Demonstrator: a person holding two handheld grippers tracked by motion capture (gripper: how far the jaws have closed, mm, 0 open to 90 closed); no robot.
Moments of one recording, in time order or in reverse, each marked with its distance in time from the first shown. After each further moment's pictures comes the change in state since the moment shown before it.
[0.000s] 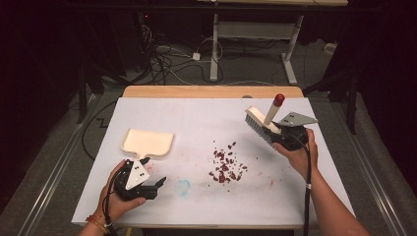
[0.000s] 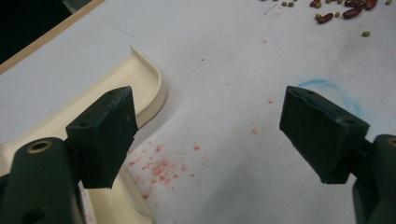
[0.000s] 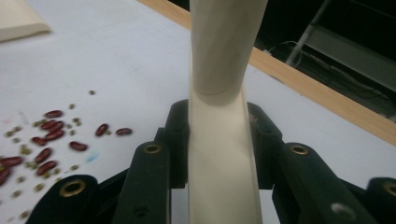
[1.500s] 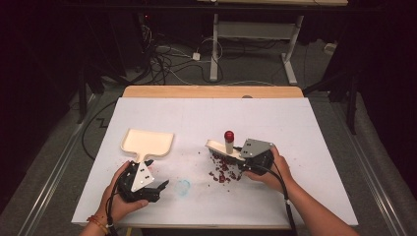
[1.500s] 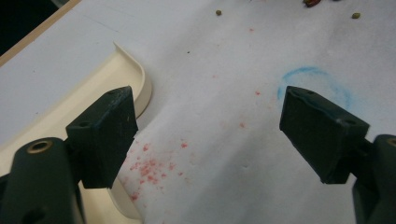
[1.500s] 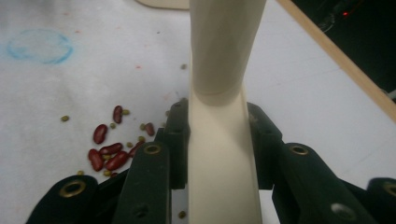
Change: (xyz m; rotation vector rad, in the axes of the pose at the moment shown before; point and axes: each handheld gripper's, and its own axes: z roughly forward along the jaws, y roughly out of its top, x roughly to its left) left arm -0.008 0.002 0.002 0.034 -0.018 0.044; right arm 0.100 0.007 0.010 0.015 0.288 -0.320
